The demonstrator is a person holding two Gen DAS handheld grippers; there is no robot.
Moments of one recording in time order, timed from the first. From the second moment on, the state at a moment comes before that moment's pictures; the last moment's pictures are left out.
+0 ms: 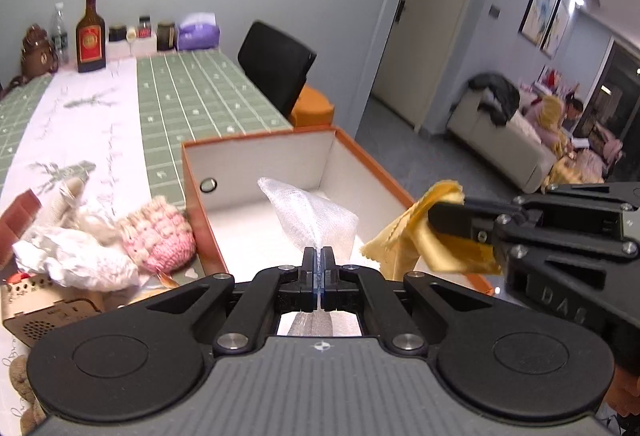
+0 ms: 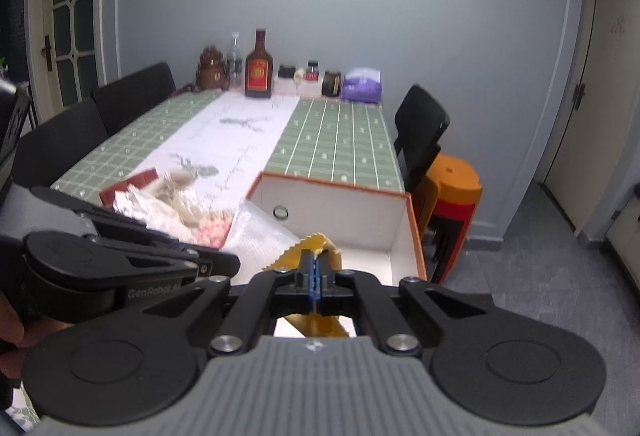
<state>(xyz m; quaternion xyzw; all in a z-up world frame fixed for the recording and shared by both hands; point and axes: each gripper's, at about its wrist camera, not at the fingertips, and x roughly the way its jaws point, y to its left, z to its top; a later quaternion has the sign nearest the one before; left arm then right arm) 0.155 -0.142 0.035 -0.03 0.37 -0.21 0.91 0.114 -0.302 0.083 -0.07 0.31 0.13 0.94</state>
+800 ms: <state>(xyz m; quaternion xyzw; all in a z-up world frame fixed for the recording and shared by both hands) 0.195 -0.182 -0.011 0.08 0.45 -0.18 0.87 0.202 -0.299 -0.009 -0.11 0.55 0.20 0.80</state>
